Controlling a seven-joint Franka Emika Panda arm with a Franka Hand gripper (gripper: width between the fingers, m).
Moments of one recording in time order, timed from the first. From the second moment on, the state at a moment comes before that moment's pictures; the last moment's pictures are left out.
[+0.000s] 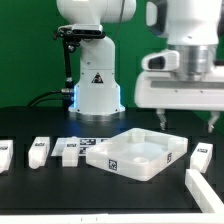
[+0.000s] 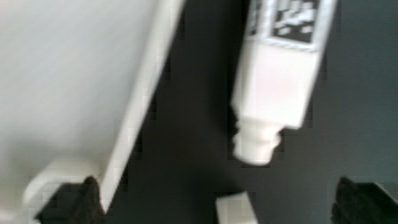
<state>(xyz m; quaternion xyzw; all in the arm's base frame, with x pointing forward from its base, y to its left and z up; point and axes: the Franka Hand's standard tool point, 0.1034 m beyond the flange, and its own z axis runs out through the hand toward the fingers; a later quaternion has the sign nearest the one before) 0.460 0.133 0.099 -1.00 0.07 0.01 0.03</state>
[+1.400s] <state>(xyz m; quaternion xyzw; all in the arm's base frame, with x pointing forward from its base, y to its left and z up) 0.498 0.034 0.081 -0.96 -0.26 -0.05 0.00</state>
